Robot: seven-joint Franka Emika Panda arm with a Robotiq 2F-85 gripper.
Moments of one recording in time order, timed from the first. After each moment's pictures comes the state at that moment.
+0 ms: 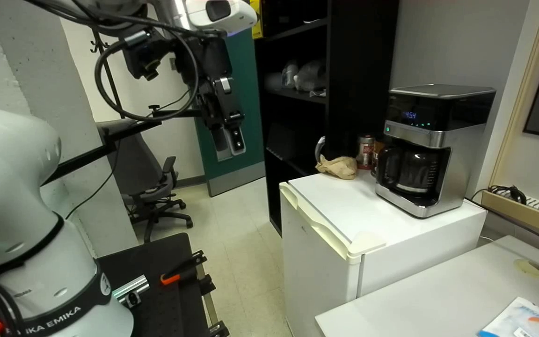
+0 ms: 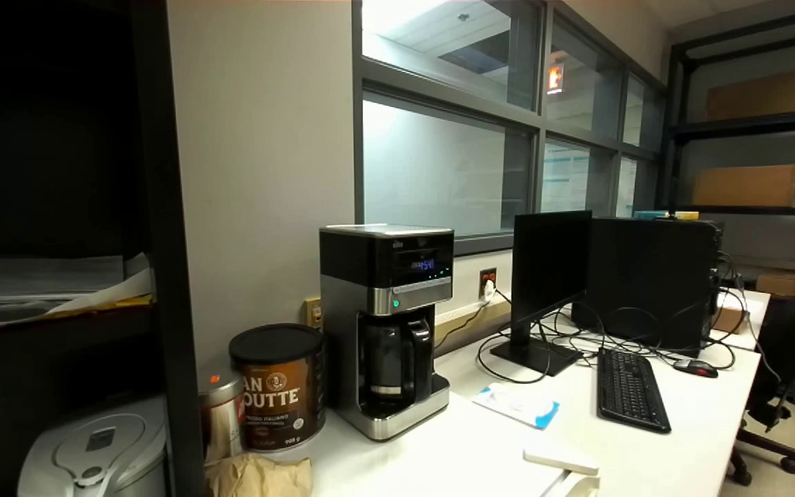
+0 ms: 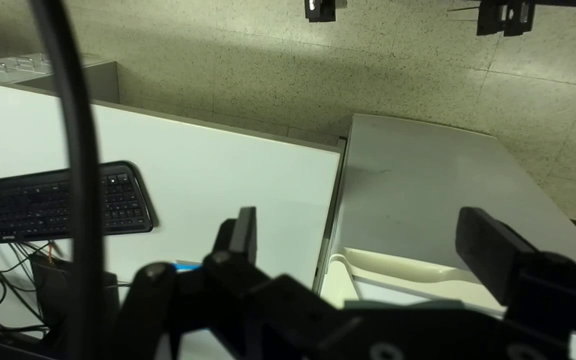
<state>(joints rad) -0.01 -0.95 0.13 -2.82 -0.14 1.97 0.04</state>
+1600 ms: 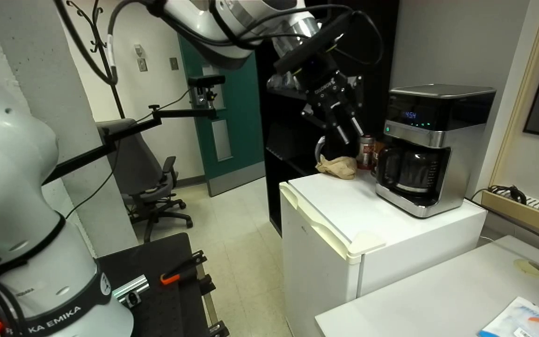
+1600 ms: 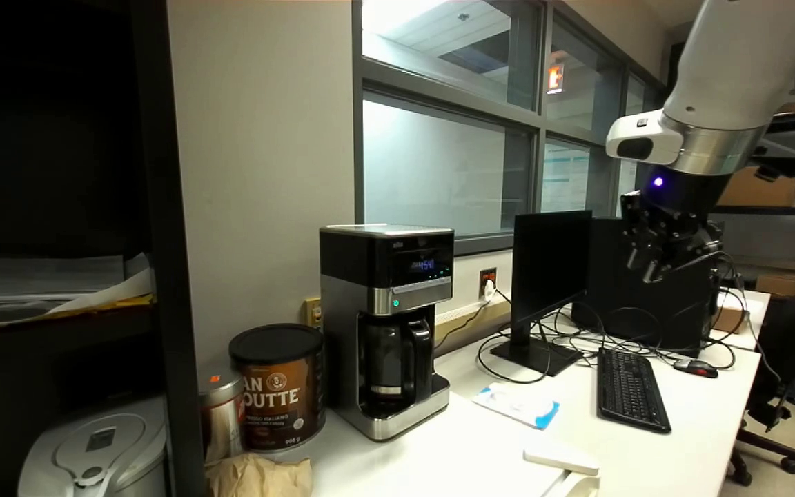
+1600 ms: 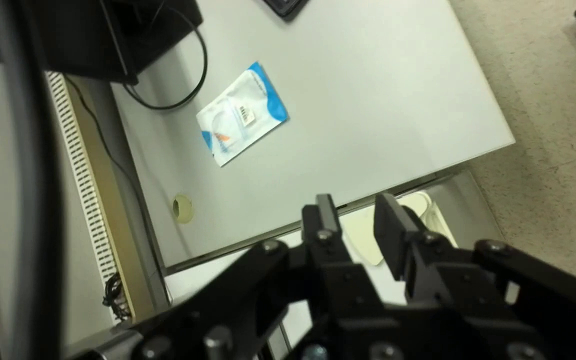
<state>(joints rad) 0.03 -0.18 0.11 -2.35 -0.75 2.31 -0.43</state>
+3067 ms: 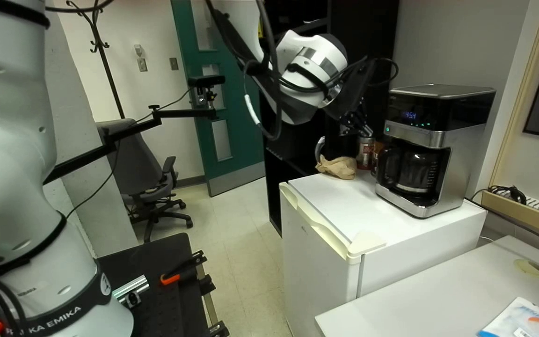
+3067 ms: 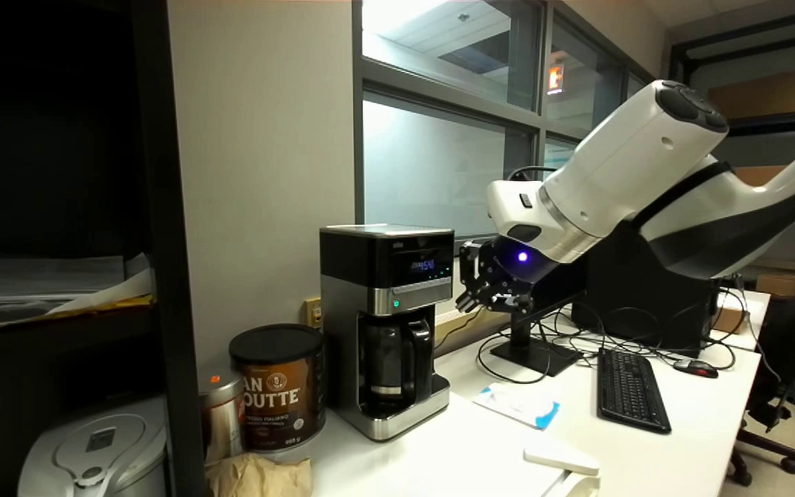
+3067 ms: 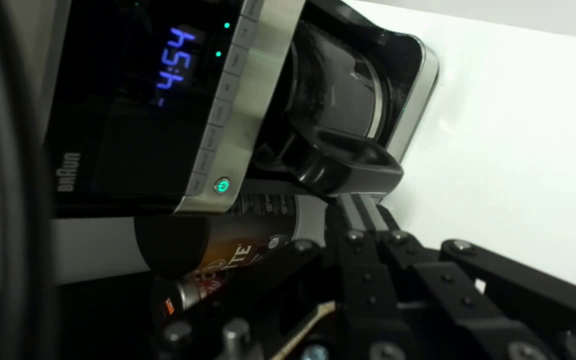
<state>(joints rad) 0.06 0.34 0.09 -1.95 -1.47 2.91 -0.36</state>
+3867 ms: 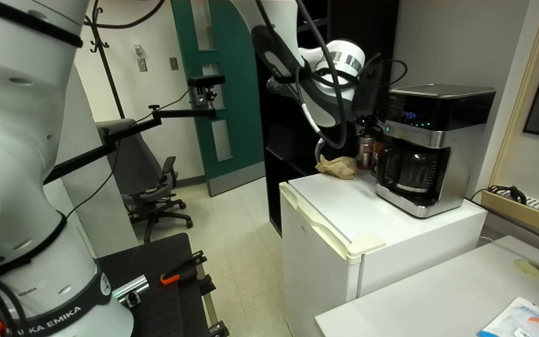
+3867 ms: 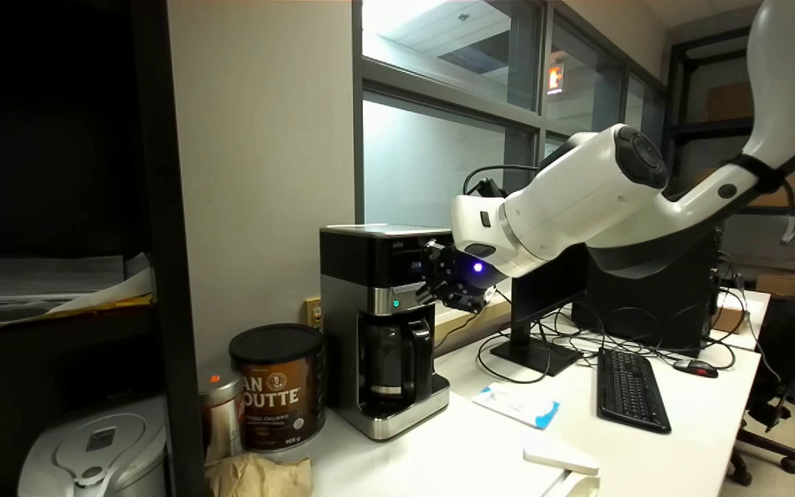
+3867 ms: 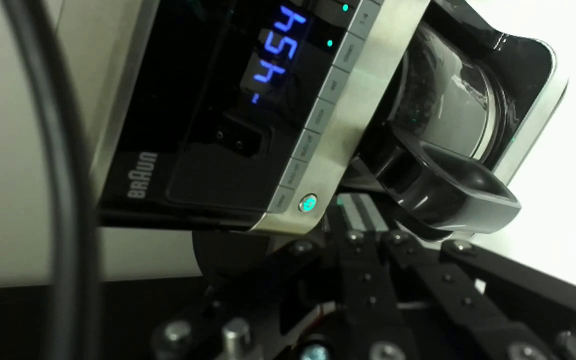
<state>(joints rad) 0.07 0.52 0.10 -1.70 -1.84 2.92 -0.06</state>
